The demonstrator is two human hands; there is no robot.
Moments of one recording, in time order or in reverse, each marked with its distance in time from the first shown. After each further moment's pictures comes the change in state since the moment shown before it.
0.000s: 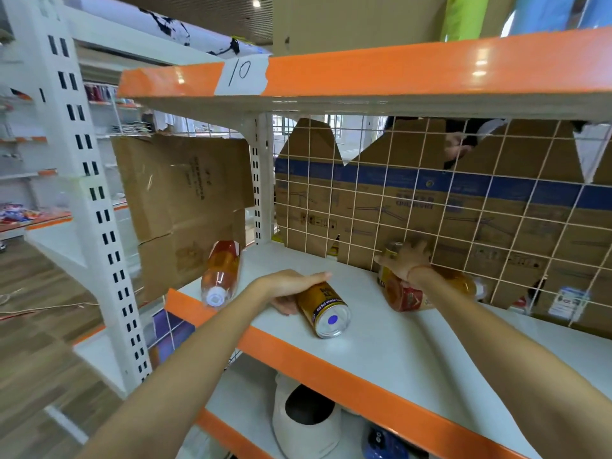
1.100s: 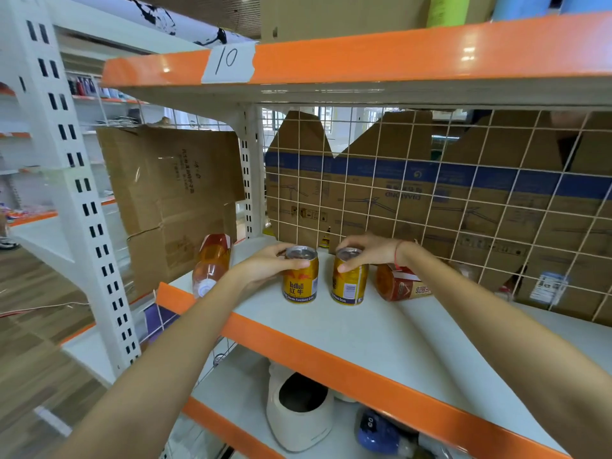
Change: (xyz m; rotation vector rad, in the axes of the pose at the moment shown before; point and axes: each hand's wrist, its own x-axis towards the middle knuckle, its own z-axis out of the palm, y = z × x) left_hand 0.010 -0.018 -0.020 -0.375 -0.002 0.350; right_hand -0.045 -0.040 -0.039 -0.003 -0.509 -0.395
